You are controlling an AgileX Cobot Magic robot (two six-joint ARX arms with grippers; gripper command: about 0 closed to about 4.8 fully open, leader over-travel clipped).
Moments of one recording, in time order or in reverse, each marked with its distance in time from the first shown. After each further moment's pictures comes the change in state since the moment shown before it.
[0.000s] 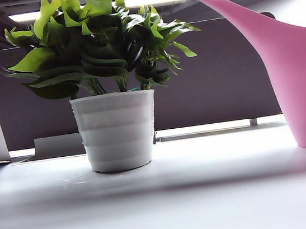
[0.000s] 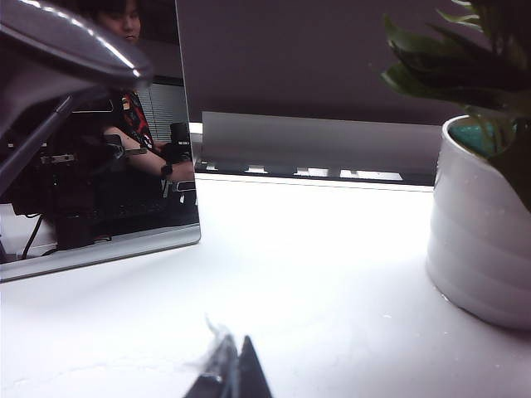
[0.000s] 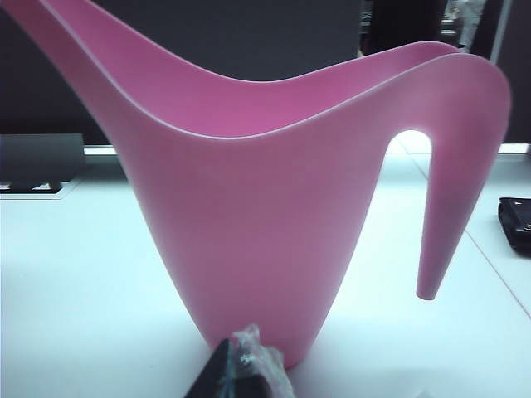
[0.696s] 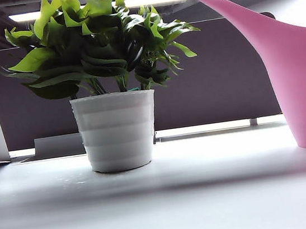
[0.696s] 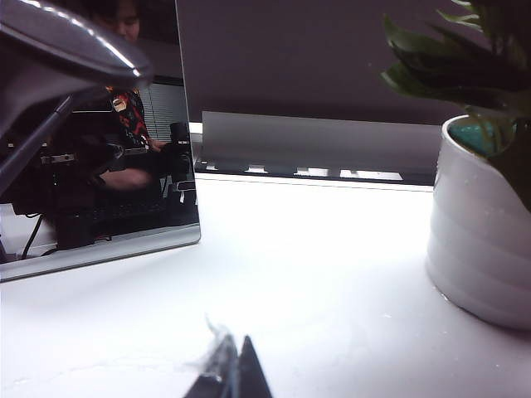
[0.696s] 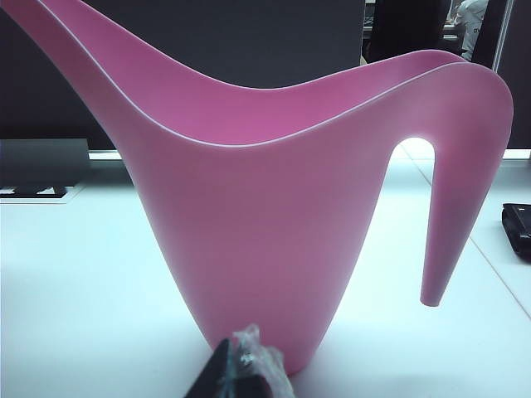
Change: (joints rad) left arm 0.000 0.000 0.000 0.000 0.000 0.000; right arm 0.003 0.000 0.000 0.010 -0.002 0.000
